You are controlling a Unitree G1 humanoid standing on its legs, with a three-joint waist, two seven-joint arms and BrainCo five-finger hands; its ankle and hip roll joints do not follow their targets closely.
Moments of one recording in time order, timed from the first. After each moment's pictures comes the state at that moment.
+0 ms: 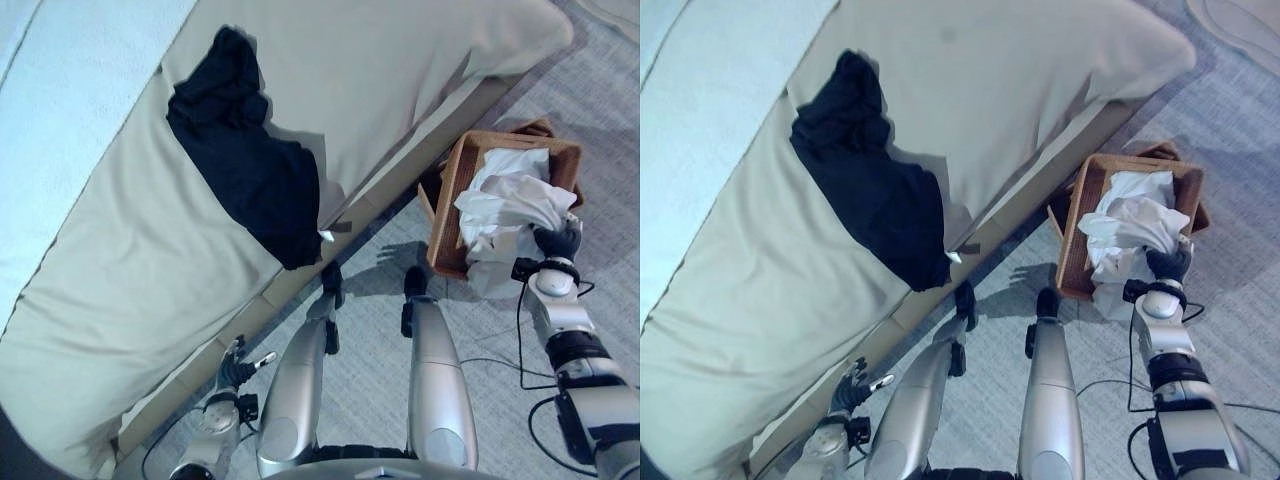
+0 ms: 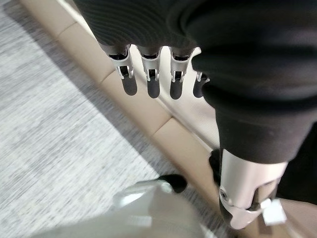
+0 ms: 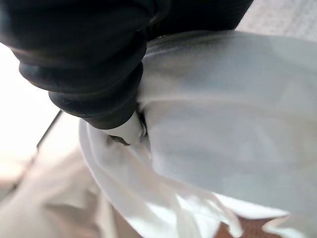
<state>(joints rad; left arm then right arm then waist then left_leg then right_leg) 0.04 0.24 -0.28 0.72 -0.37 -0.24 0.24 -0.56 -0.62 0.06 0.87 0.29 -0.17 -0.49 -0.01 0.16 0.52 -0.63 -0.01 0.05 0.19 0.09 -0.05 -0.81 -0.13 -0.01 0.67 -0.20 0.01</state>
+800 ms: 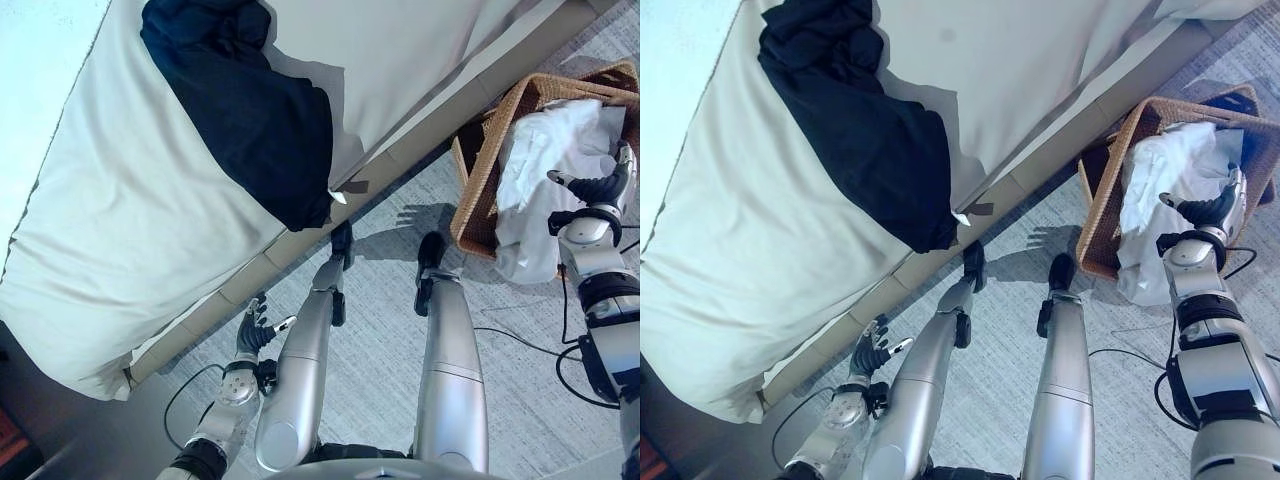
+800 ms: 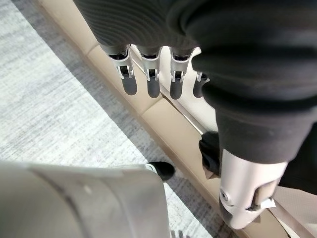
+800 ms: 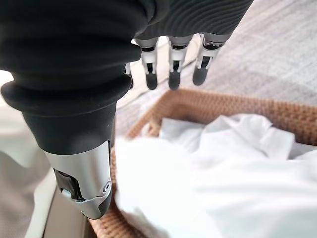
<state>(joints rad) -0.03 0.26 -0.41 0.57 -0.39 -0.29 0.31 -0.81 -0.76 0.23 1.12 0.21 -0.14 -0.59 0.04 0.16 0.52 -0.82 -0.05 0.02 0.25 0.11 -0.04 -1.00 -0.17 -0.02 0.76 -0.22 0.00</state>
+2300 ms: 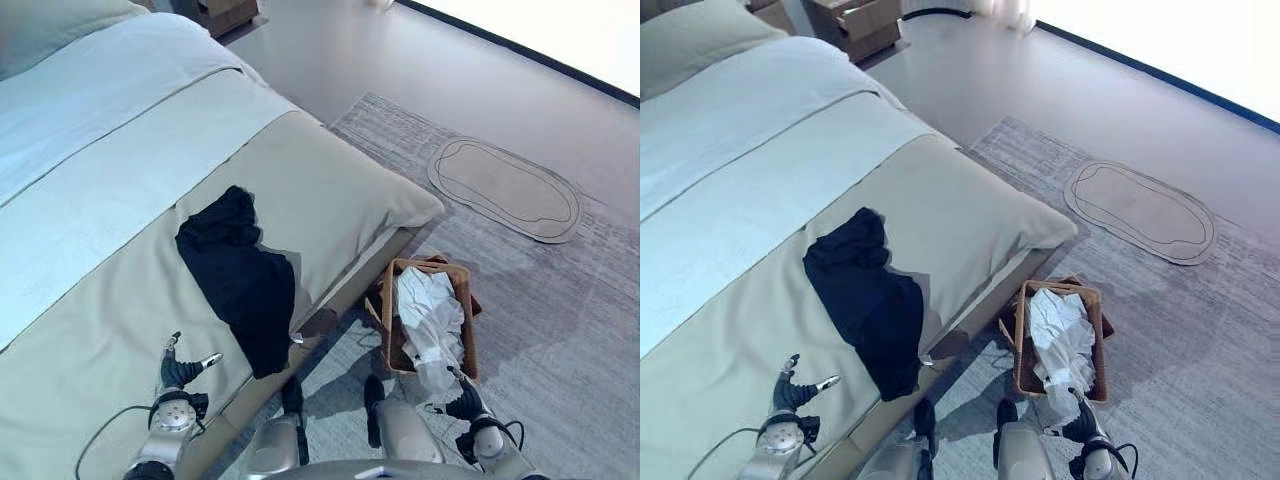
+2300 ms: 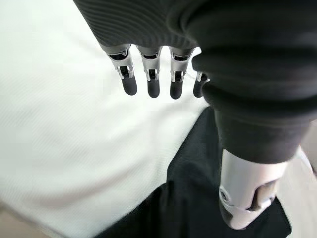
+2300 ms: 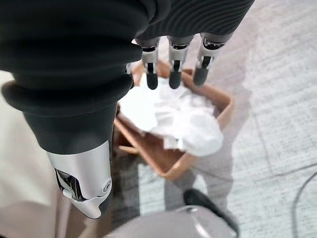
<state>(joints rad) 0.01 0.42 -0.06 0.81 0.08 -0.20 0.40 0.07 -0.37 0.29 0.91 -0.22 -0.15 -0.28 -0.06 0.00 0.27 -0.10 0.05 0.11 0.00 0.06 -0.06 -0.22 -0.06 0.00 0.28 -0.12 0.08</state>
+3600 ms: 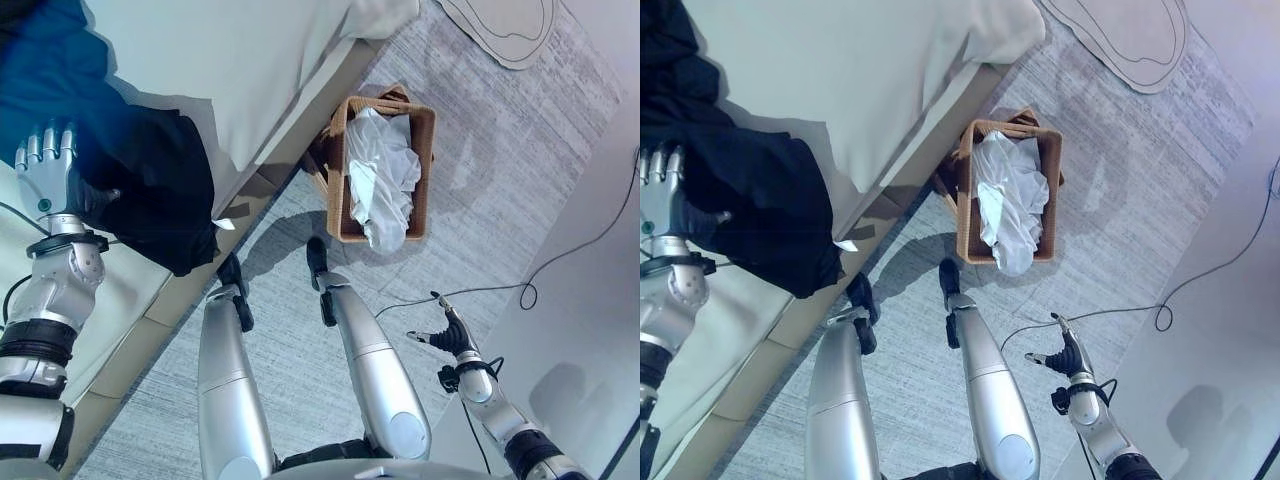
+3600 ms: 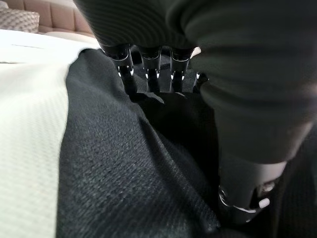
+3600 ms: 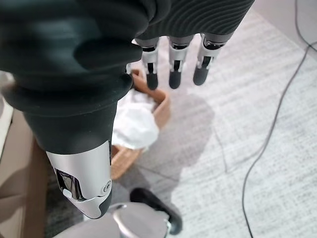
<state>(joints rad) -0.49 0.95 -0.15 0.58 0.50 0.02 0.65 -0.05 -0.39 0.33 0.64 -0.10 -0.27 -0.38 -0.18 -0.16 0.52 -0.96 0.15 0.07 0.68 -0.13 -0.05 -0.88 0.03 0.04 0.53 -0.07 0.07</state>
